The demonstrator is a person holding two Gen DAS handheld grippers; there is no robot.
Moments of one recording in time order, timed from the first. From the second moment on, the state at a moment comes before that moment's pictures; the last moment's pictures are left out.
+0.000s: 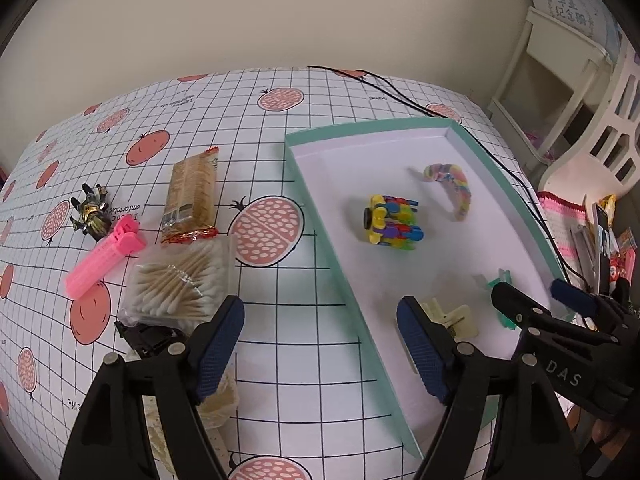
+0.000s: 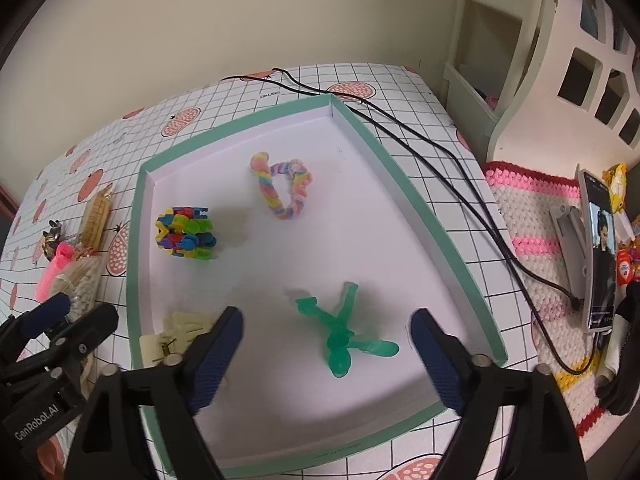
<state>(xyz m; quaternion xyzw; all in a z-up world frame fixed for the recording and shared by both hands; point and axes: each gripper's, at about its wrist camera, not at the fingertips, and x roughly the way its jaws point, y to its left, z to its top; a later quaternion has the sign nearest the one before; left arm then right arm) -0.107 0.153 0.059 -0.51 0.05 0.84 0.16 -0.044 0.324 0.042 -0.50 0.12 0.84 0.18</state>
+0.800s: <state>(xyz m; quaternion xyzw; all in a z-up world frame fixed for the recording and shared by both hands) -0.112 0.137 0.057 -0.51 0.02 0.85 0.14 -0.046 0.319 0.044 -0.49 0.11 0.85 0.17</state>
